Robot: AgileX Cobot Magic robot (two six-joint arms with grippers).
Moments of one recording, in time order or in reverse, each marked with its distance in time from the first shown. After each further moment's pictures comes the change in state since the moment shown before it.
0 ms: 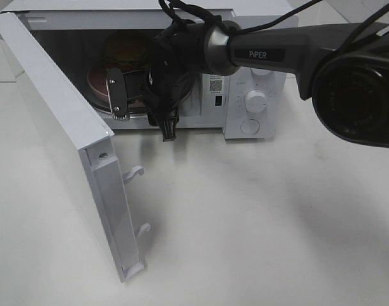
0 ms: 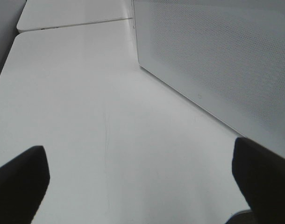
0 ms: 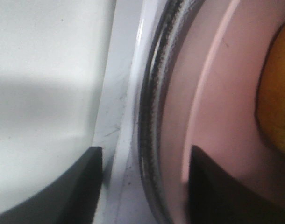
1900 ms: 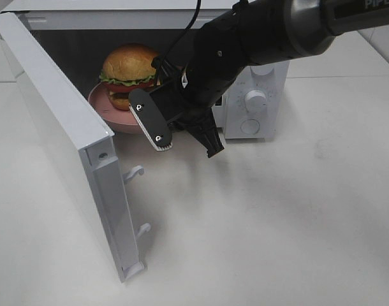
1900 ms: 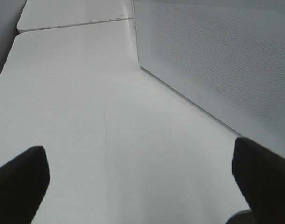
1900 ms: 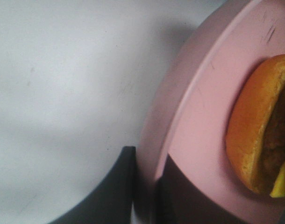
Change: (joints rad) left arm 0.000 0.000 0.000 0.000 0.000 0.000; right arm 0.009 -0.432 0.614 0.146 -0.185 -0.441
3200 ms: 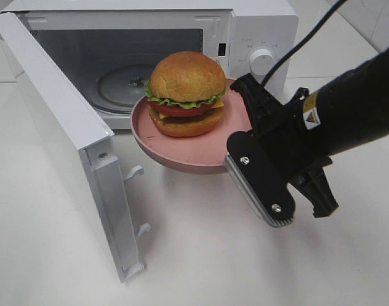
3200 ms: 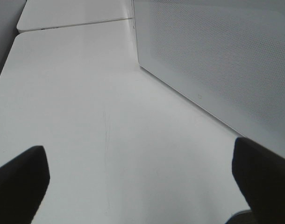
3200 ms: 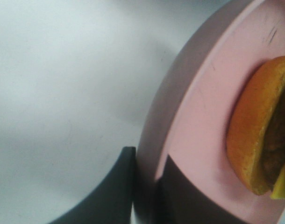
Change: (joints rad) left arm 0.000 0.000 0.000 0.000 0.000 0.000; right arm 0.002 -0.622 0.670 0.036 -0.093 -0.049
